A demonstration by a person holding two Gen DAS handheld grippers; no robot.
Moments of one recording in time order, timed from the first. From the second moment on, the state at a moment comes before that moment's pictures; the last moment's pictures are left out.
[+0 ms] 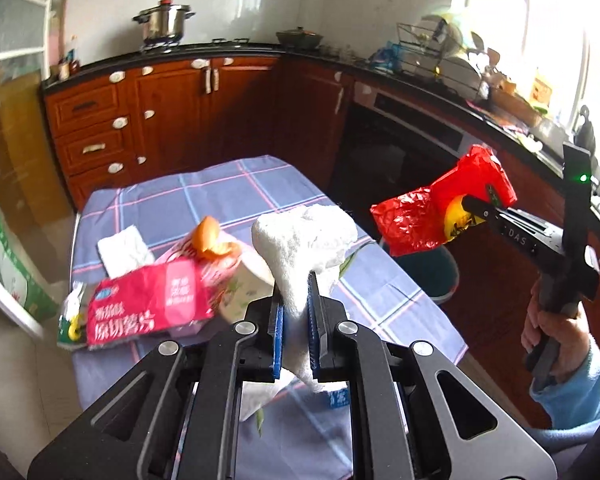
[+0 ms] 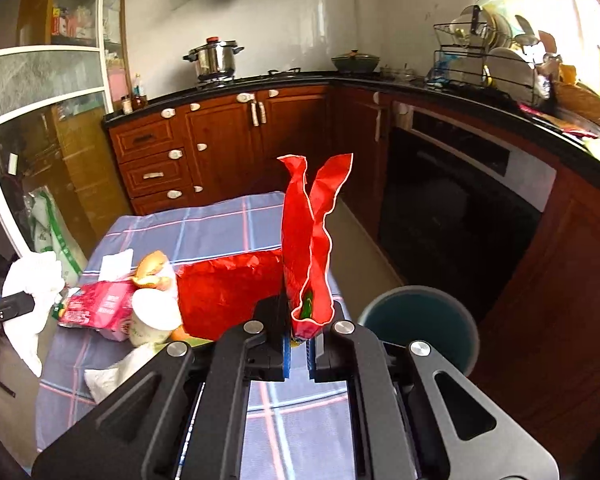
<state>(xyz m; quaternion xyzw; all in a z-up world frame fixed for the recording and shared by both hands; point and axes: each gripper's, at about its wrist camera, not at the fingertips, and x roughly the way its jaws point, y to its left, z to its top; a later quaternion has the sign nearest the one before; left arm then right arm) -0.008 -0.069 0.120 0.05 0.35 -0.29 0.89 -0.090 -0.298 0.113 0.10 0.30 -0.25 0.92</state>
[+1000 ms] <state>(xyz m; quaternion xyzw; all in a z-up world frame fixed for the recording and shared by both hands) 0.086 -0.432 -0.066 0.24 0.49 -0.42 0.73 -0.124 -0.533 -0.059 0.21 0.47 -0.37 0.77</state>
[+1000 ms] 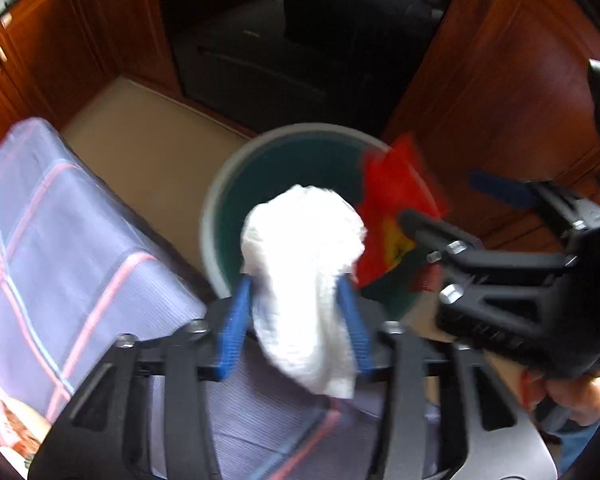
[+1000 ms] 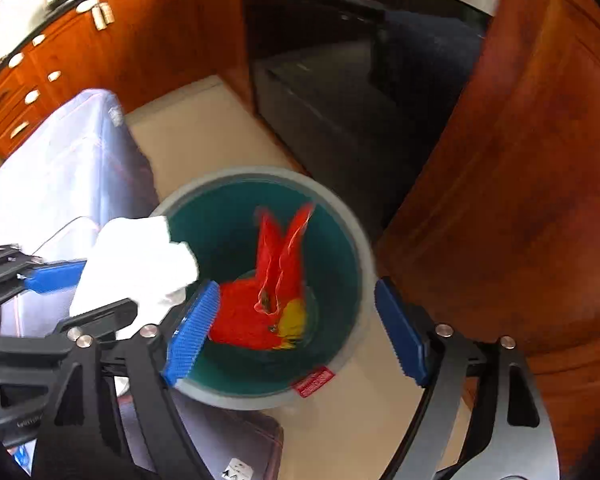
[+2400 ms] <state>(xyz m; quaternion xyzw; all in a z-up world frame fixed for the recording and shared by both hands) 0.034 -0.065 0.046 0.16 0.41 -0.28 0.85 -0.057 -0.239 -0.001 0.20 0.52 -0.14 0.82</state>
